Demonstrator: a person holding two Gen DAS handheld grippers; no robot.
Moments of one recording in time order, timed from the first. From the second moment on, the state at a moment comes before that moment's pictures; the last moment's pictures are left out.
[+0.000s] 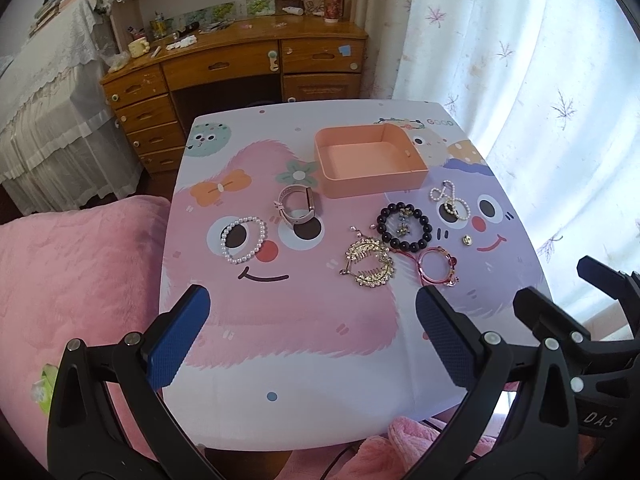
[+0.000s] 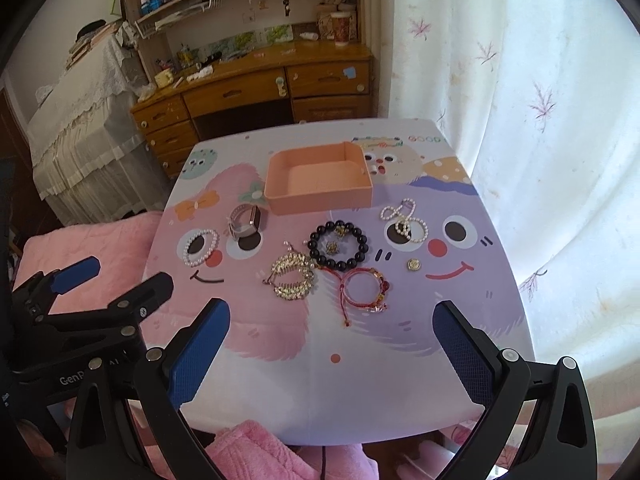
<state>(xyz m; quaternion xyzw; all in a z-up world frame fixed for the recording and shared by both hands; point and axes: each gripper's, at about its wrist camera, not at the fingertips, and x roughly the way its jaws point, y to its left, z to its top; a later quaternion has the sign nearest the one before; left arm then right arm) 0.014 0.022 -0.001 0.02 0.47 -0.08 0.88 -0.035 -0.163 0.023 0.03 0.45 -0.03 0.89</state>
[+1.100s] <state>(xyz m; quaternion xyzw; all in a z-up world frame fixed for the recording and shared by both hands) 0.117 -0.045 -0.139 -0.02 0.61 -0.12 0.79 0.006 -0.216 -0.111 -0.04 0.48 0.01 0.87</state>
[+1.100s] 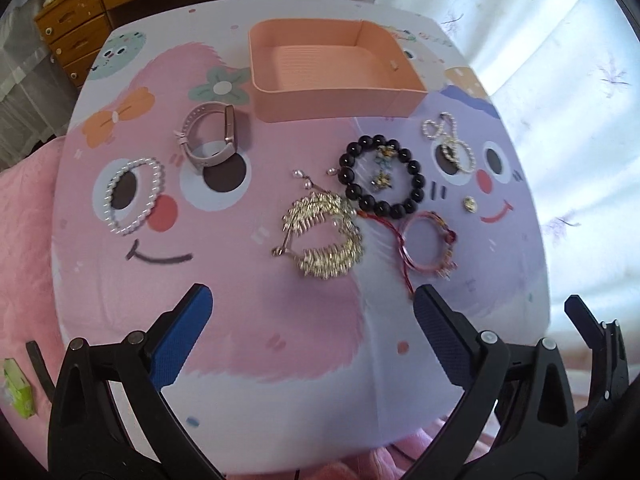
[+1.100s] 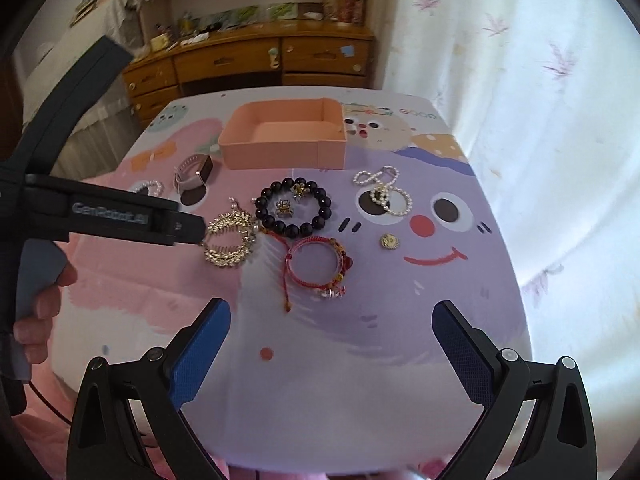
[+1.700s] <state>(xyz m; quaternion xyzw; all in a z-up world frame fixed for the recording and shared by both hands) 0.151 -0.070 -0.226 -0.04 0.58 -0.04 0.81 0.081 -0.234 -0.218 -0.03 0.49 0.09 0.87</state>
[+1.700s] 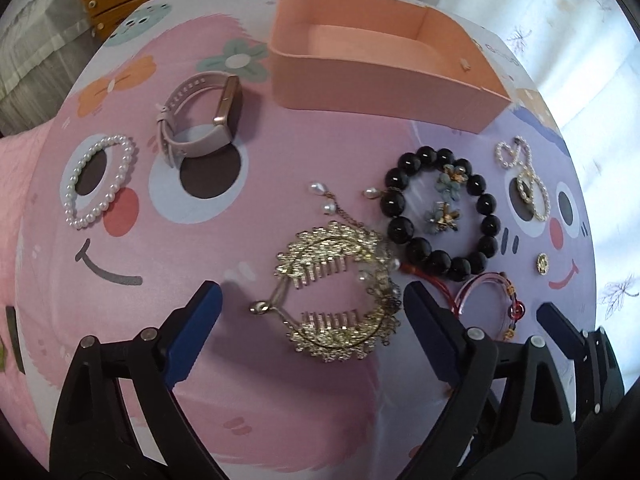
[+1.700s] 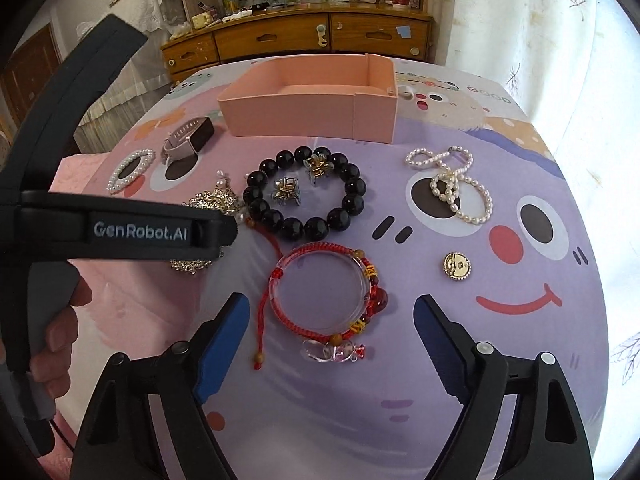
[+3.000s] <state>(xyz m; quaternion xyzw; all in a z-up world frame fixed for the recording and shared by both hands) 0.123 -0.041 -0.147 0.01 0.52 -0.08 0.85 0.096 -0.224 -0.200 -0.01 0.53 0.11 0.84</state>
